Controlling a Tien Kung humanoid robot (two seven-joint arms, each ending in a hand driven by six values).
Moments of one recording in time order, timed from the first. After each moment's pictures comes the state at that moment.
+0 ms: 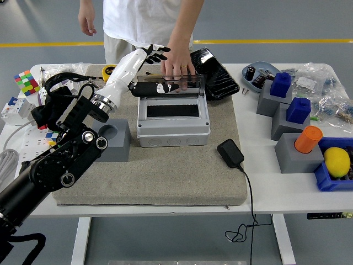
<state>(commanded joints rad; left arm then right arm) -0.64 0.10 -1.00 -1.07 1.78 0.24 -0.11 0.03 -0.08 1.36 0.18 -1.27 0.06 -0.17</state>
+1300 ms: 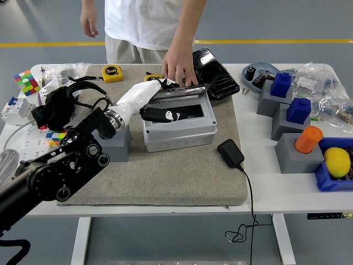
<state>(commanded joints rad) -0.62 0.19 -0.78 -1.18 1.77 0.11 0.07 0.01 -0.08 1.36 0.18 -1.26 0.06 -0.17</state>
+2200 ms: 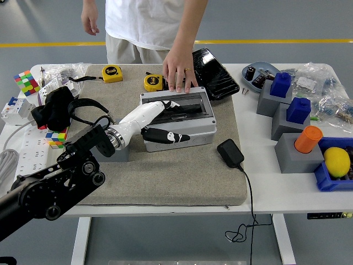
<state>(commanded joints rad) -0.55 0.24 -0.71 -1.30 1.69 0.08 0.11 0.01 -0.08 1.36 0.18 -1.26 0.06 -0.17</state>
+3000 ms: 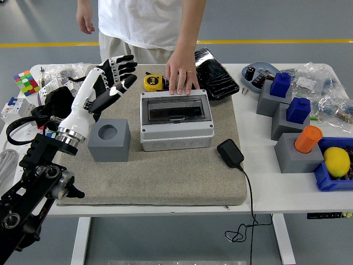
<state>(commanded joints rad) -0.22 0.17 -1.22 -1.48 1.10 0.15 -0.23 0.01 -0.08 1.37 0.18 -1.27 0.06 -0.17</state>
